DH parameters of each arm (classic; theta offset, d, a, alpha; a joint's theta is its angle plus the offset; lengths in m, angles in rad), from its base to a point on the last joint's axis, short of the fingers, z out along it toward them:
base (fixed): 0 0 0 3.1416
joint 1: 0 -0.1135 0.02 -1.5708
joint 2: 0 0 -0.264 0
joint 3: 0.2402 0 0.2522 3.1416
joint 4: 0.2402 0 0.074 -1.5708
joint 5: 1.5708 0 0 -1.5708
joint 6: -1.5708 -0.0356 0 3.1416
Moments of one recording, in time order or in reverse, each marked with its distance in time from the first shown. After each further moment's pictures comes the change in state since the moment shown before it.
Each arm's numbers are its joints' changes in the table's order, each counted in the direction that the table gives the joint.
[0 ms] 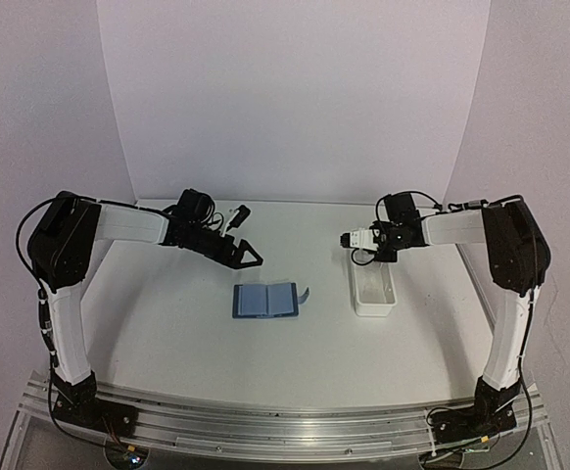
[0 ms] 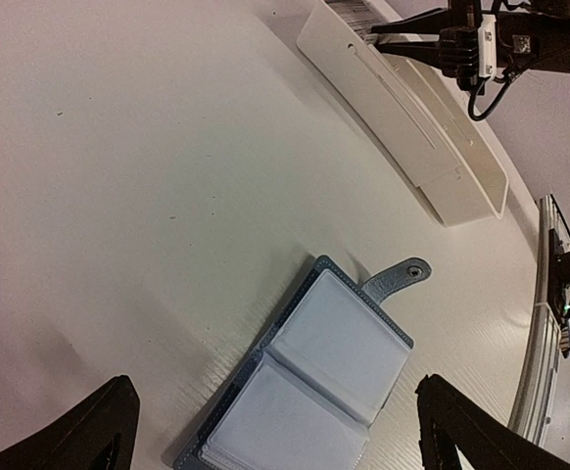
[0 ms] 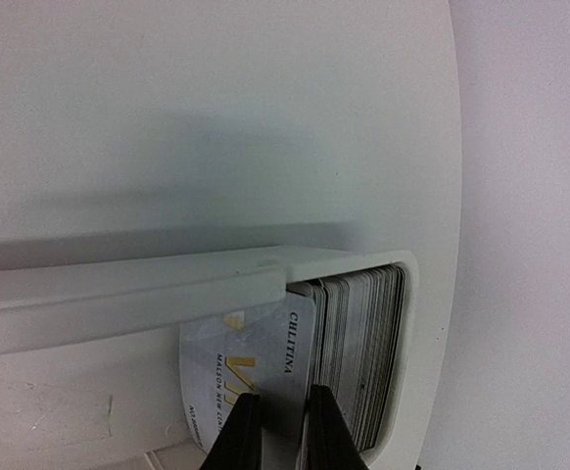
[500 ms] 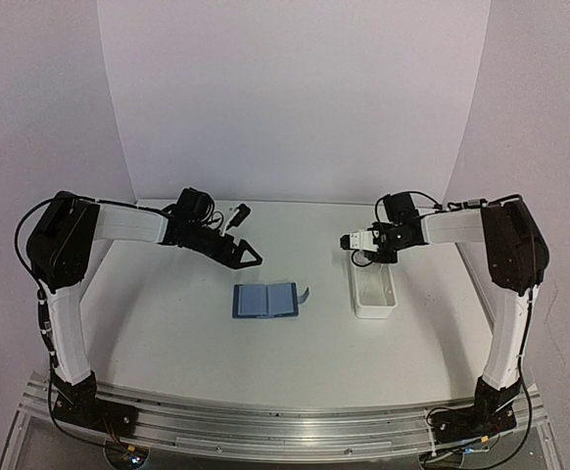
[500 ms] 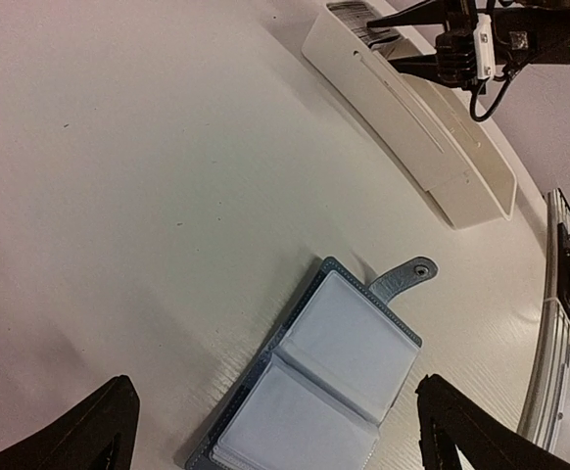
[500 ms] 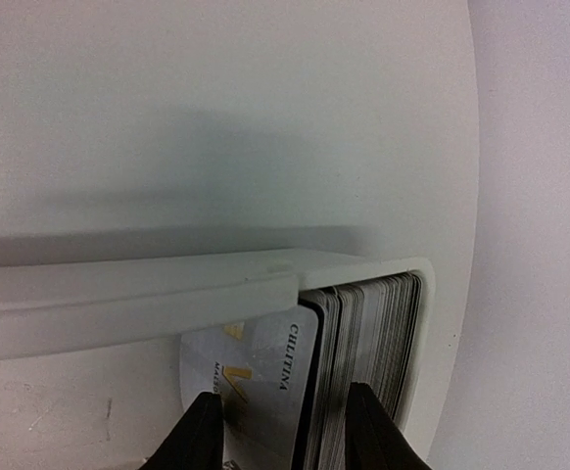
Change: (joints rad) left arm 0.000 0.009 0.000 0.000 -0.016 -0.040; right arm 0.002 -0.009 0.021 0.052 -0.019 0.013
